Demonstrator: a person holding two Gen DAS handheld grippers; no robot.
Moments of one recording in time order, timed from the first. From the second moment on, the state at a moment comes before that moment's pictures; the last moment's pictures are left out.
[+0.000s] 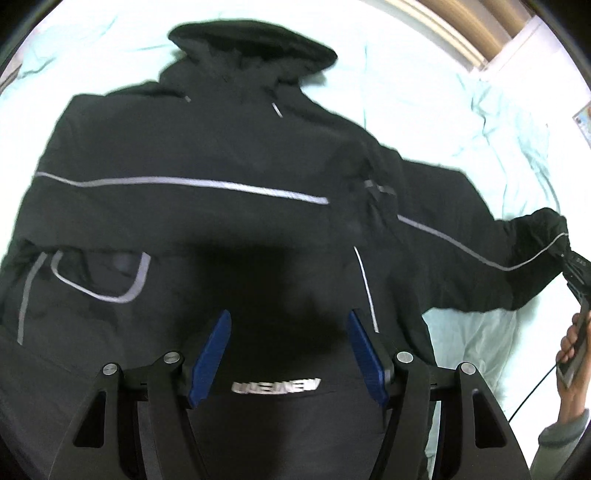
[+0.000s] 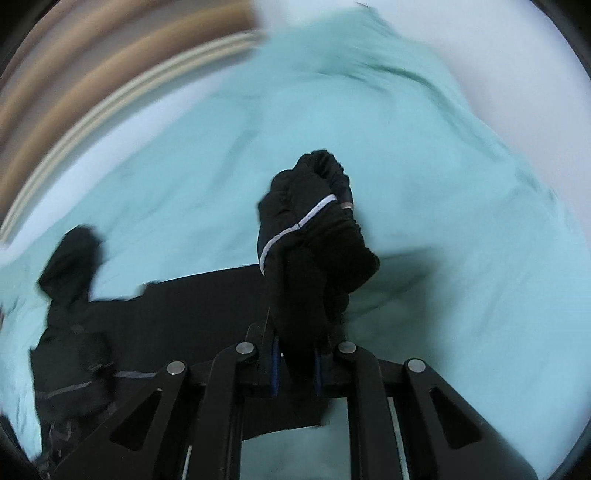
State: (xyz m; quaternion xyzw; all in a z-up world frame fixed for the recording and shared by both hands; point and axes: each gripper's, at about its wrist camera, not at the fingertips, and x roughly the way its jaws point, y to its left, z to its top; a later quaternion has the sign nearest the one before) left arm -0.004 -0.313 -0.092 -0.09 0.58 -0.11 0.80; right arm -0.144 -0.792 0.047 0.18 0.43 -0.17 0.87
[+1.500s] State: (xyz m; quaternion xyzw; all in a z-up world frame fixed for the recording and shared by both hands) left arm 0.091 -0.024 -0.122 -0.17 0.57 -0.09 0.80; right arm -0.009 -0.201 -0.071 0.03 0.55 0.25 0.80
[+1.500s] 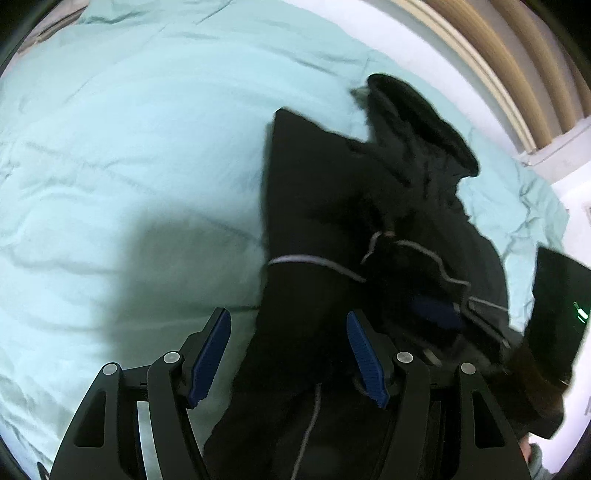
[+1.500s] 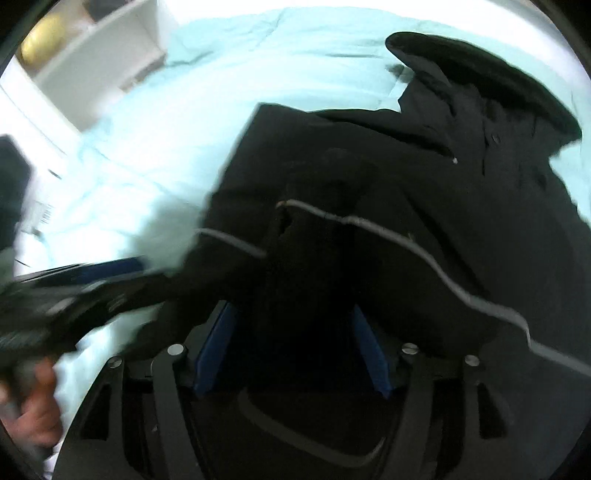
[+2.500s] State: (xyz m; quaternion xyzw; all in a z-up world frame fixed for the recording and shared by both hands) left arm 0.150 -0.029 -0.160 -0.19 0.58 -0.14 0.78; right arm 0.014 -0.378 -0.093 0.08 0.56 -0.01 0.82
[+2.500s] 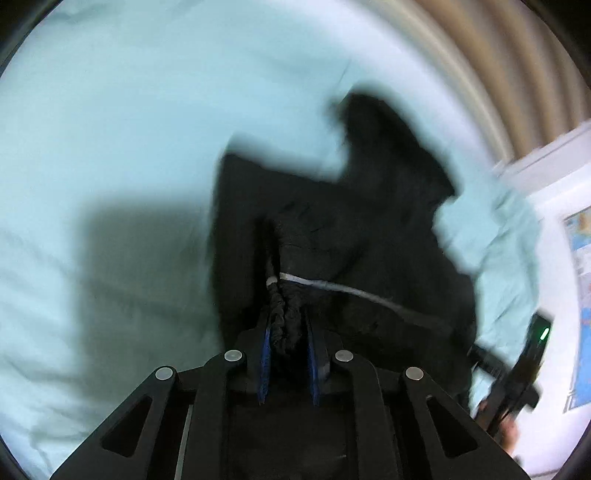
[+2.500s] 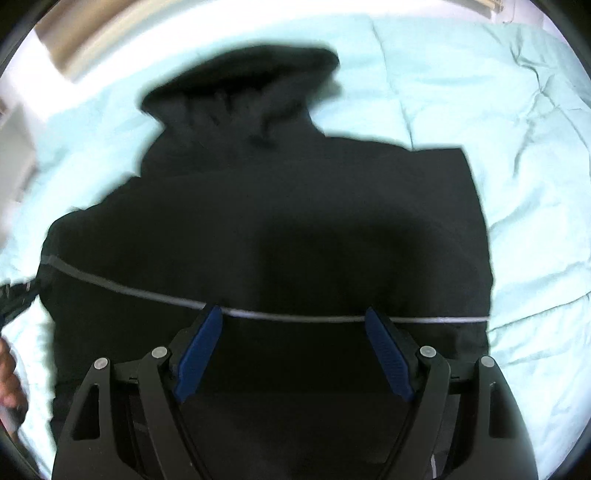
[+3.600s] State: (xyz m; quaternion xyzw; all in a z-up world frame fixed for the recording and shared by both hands) left arm 0.203 -0.097 -0.092 -0.10 0.56 -0.12 0.82; right arm 0.036 -0.432 -0.051 0.08 0.56 0.03 0.82
